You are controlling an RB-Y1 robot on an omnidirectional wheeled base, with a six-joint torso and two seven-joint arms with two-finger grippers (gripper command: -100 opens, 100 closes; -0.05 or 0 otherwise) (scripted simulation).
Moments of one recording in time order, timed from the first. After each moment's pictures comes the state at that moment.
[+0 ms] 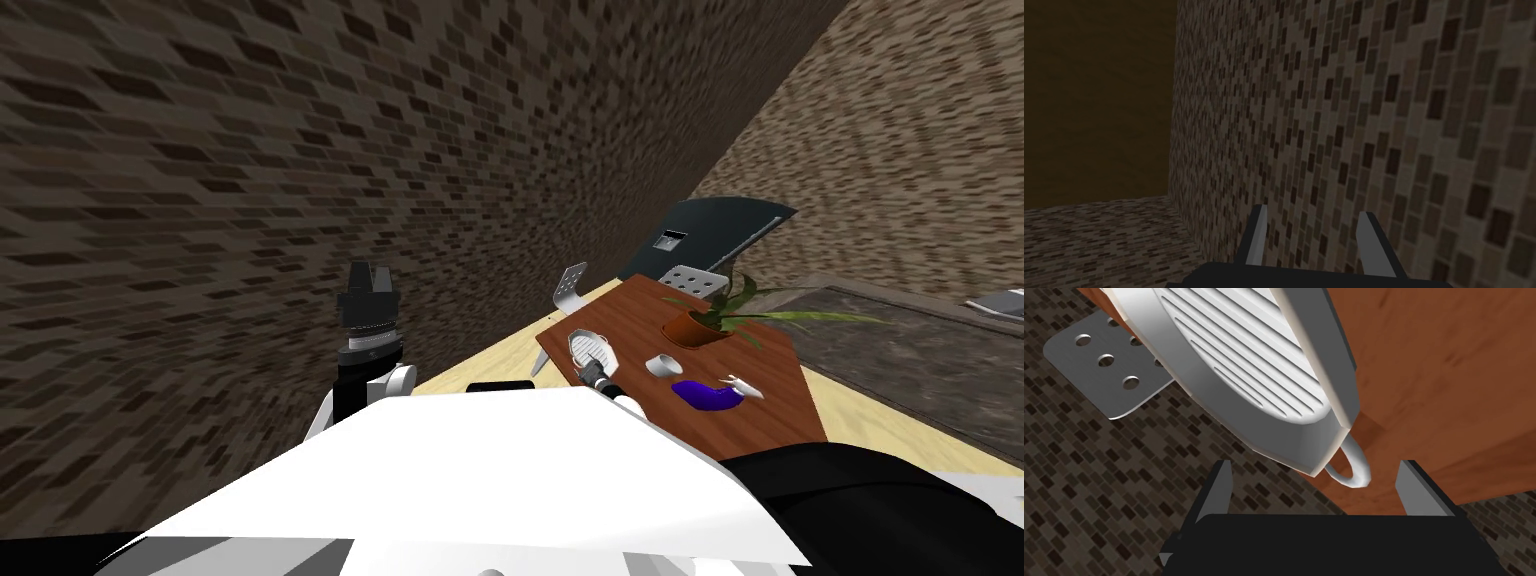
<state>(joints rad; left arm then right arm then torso) 0.49 0.01 0.05 -2.30 -0.08 -0.59 -0.05 0.51 -0.21 -0.31 -1.53 1.94 -0.42 0.40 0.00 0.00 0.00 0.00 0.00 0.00</state>
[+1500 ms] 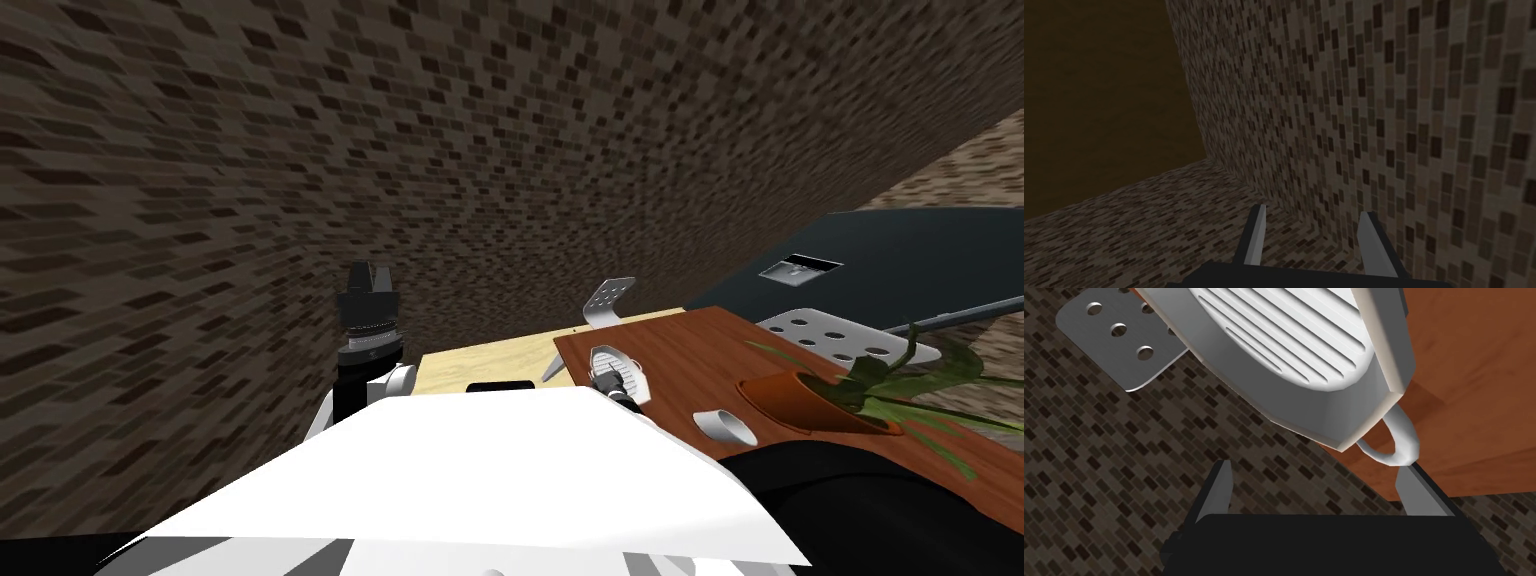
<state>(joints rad) 0.49 0.01 0.05 -2.30 -0.08 -0.59 -0.05 0.61 -0.26 -0.26 -1.50 1.54 -0.14 0.52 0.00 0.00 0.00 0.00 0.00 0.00</state>
